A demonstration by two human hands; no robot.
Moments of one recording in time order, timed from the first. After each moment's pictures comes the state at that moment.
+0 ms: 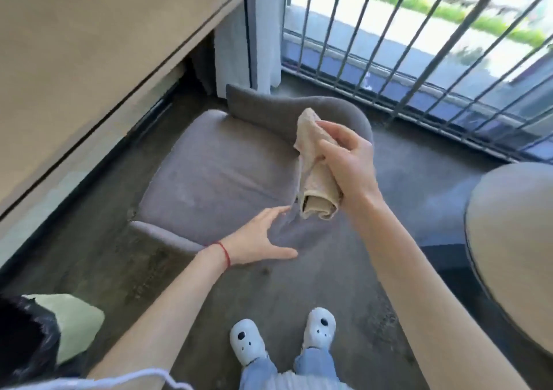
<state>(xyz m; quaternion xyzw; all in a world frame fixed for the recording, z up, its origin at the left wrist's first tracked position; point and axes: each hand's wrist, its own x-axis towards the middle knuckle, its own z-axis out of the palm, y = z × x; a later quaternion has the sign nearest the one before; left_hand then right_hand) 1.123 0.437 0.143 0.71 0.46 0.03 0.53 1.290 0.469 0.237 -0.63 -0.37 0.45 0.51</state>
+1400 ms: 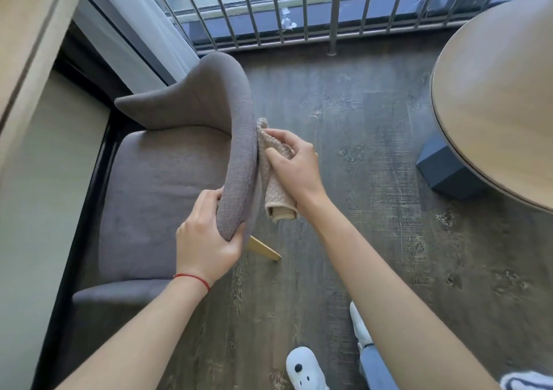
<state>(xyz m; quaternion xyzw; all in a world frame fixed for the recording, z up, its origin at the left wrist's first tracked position) 1.211 0.422 0.105 0.84 0.48 0.16 0.18 1.384 0.426 0.094 -0.67 -0.25 0.41 0.57</state>
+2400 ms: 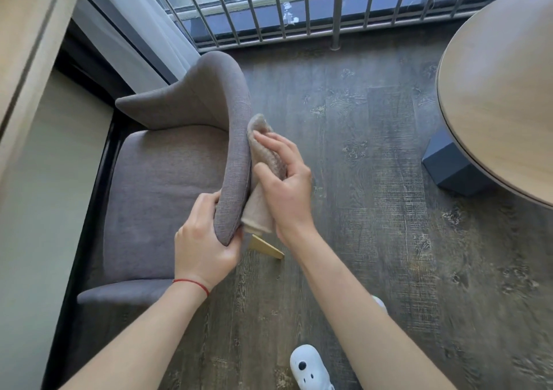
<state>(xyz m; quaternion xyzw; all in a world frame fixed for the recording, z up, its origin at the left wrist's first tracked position) 1.213 0.423 0.104 0.84 0.48 0.17 0.20 1.359 0.409 0.108 -0.59 -0.21 0.39 0.68</state>
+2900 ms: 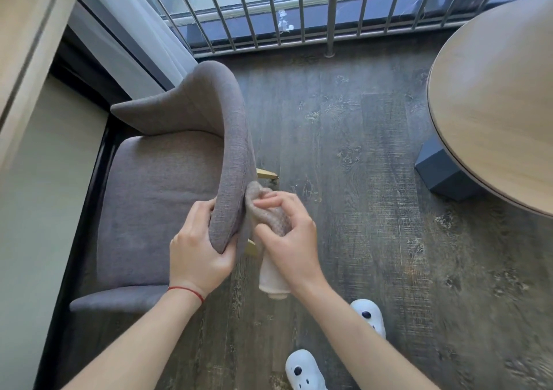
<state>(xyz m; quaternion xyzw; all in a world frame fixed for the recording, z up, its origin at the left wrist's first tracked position) 1.213 0.423 0.106 0.84 0.47 0.17 0.20 1.342 0.356 0.094 -0.64 -0.26 0.39 0.62</state>
